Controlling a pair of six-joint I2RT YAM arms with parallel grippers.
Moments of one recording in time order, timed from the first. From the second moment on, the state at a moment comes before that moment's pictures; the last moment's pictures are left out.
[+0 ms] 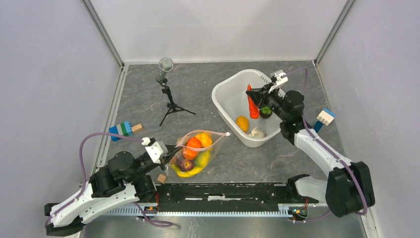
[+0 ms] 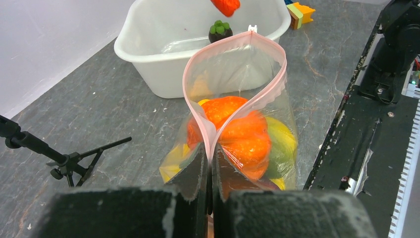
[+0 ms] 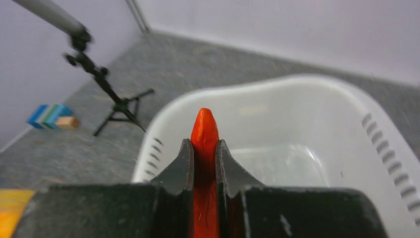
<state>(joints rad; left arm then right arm) -1.10 0.17 0.58 -0.49 -0.16 0.15 0.29 1.21 0.69 0.43 -0.31 0.19</state>
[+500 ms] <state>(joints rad) -1.10 0.18 0.60 -0.50 -0.16 0.15 0.68 1.09 0.73 0.82 -0.45 0.21</state>
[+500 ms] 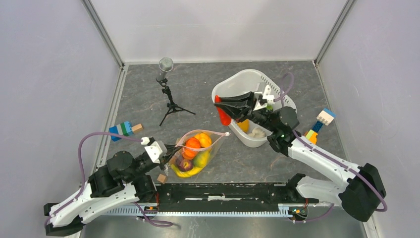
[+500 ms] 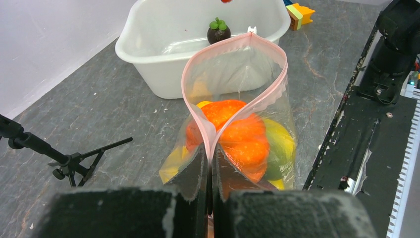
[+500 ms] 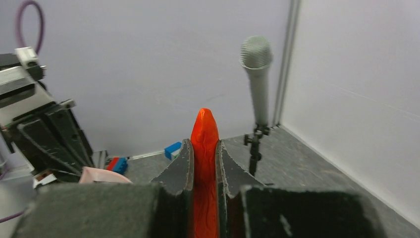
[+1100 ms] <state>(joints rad) -1.10 0.17 0.60 -0.50 -0.16 0.15 0.92 1.25 0.78 0.92 -0.56 0.09</state>
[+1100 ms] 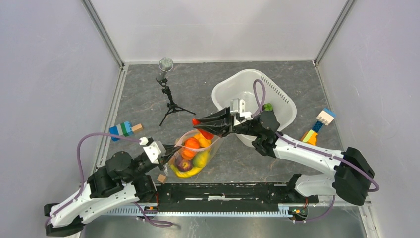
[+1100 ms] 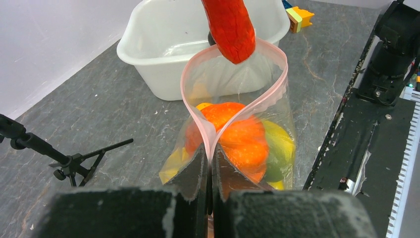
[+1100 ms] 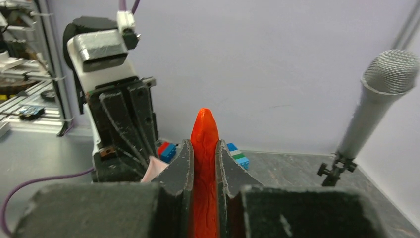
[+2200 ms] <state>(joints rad) -1.10 0.12 0.60 -0.50 -0.18 0.15 0.93 1.13 0.92 0.14 -0.54 -0.33</state>
